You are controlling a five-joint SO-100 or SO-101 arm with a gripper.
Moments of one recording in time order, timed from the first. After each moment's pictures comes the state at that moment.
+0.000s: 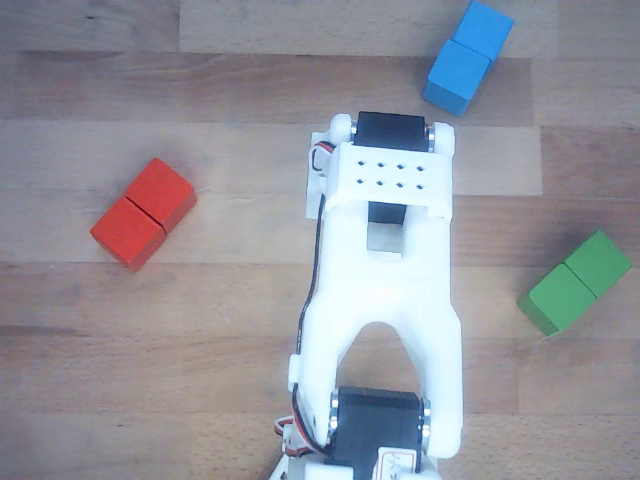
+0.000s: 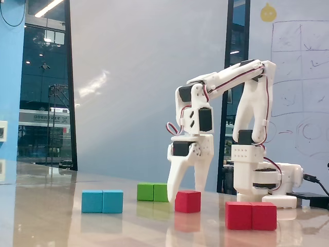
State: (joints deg) arm 2.3 101.8 128.4 70.2 -18.0
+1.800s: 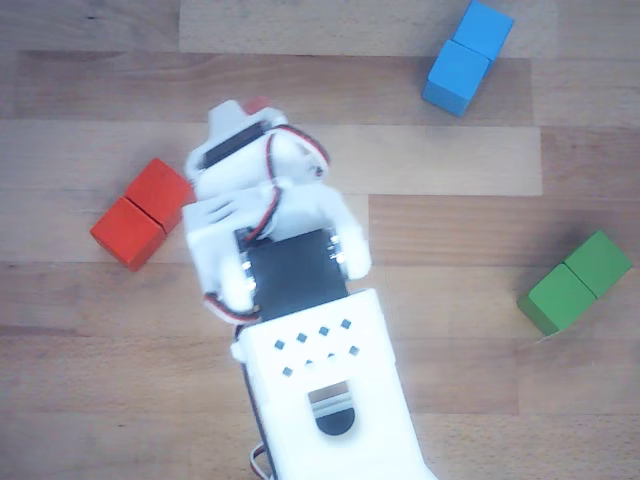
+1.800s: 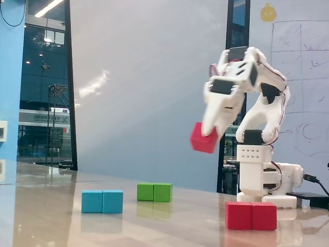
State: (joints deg) arm -23.3 139.6 129.0 68.3 -17.8
